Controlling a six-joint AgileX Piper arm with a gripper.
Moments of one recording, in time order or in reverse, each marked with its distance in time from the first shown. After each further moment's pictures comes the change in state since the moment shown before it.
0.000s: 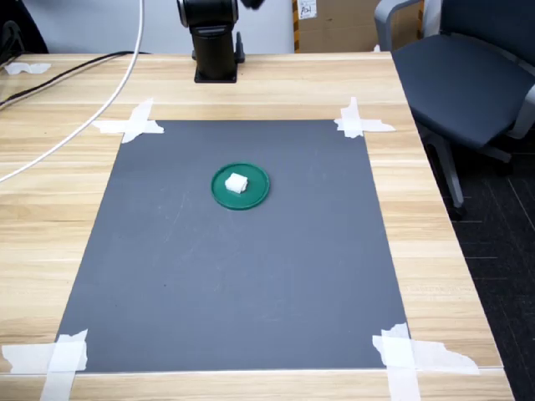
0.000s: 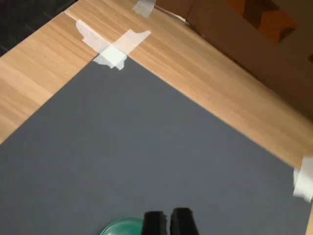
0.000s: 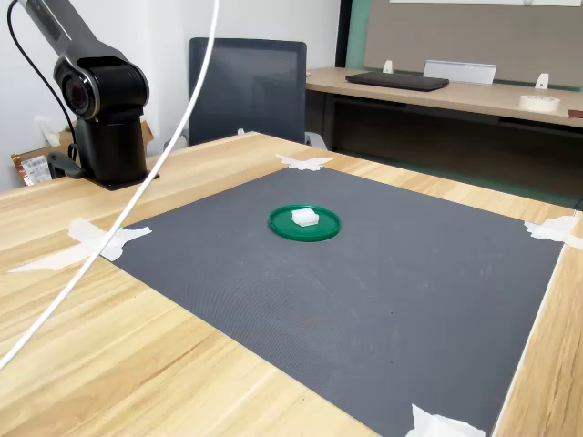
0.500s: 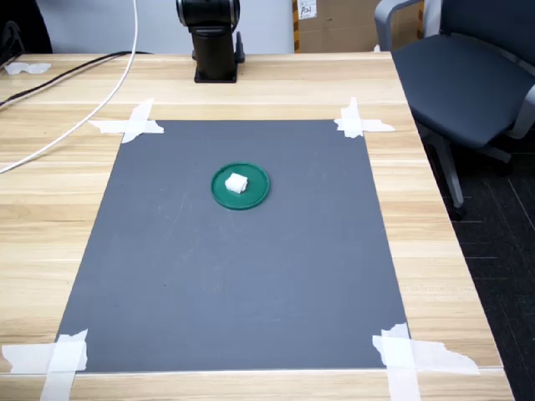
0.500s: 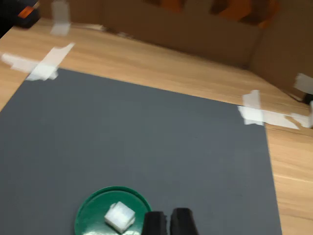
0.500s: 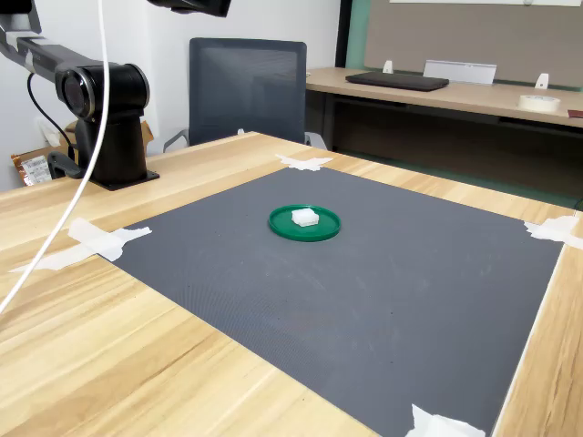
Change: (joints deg) arm -9.3 -33.3 21.8 -9.8 -3.5 22.5
